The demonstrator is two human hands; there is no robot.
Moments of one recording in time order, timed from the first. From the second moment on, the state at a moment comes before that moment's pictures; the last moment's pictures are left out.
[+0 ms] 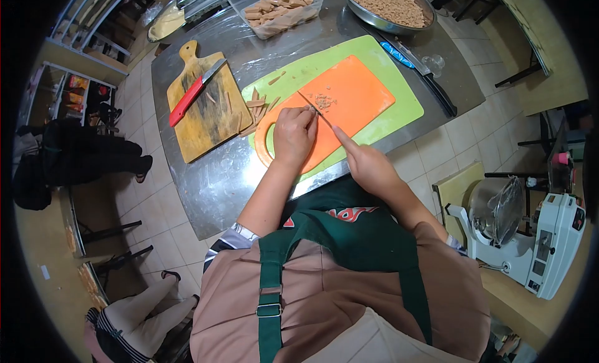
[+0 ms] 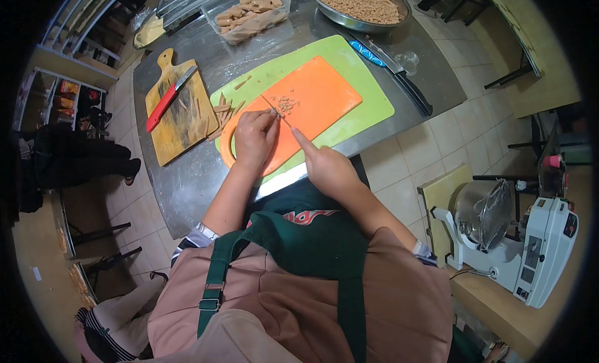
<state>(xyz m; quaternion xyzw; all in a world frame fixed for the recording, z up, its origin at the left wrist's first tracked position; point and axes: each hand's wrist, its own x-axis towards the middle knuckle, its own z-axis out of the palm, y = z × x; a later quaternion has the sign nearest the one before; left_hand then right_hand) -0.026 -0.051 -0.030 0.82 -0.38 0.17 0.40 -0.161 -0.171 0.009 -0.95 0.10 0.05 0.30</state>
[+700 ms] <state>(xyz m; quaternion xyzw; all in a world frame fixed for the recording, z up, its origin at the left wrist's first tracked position) -0.026 -0.046 -0.032 0.83 -0.36 0.15 0.40 -0.160 -0.162 0.010 -0.97 0.10 0.03 0.22</state>
